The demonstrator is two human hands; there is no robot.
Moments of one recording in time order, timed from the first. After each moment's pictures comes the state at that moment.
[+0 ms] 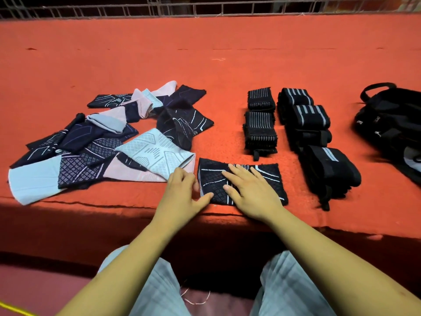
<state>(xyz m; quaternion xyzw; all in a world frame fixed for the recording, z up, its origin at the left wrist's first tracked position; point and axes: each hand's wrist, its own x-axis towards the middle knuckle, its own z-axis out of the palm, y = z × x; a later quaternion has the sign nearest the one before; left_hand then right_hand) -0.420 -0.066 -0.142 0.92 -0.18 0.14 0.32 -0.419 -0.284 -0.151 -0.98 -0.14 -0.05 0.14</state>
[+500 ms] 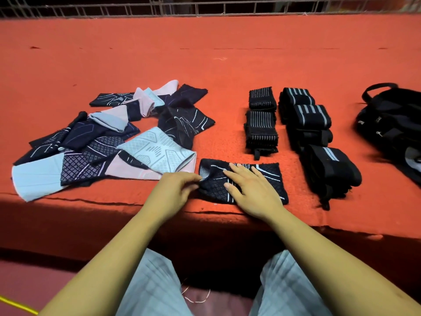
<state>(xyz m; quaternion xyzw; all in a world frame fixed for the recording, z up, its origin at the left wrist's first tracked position) -0.413 -0.046 -0.116 0.91 -0.24 0.08 0.32 -0.421 -0.283 -0.149 -0.97 -0.13 -0.05 0.18</state>
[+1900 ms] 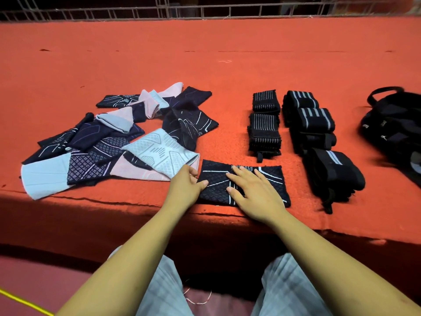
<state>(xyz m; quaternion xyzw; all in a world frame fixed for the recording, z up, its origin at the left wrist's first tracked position) -0.396 -0.080 -0.128 0.89 0.04 0.00 0.46 -0.423 -0.284 -0.147 -0.98 -0.13 -0.05 0.17</state>
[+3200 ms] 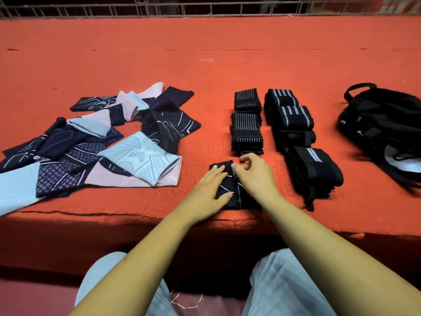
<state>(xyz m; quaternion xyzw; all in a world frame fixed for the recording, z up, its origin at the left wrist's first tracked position) -0.397 -0.142 -0.148 0.90 -0.29 -0.03 0.33 -0.399 -0.304 -0.117 -0.88 0.13 -0.11 0.44</state>
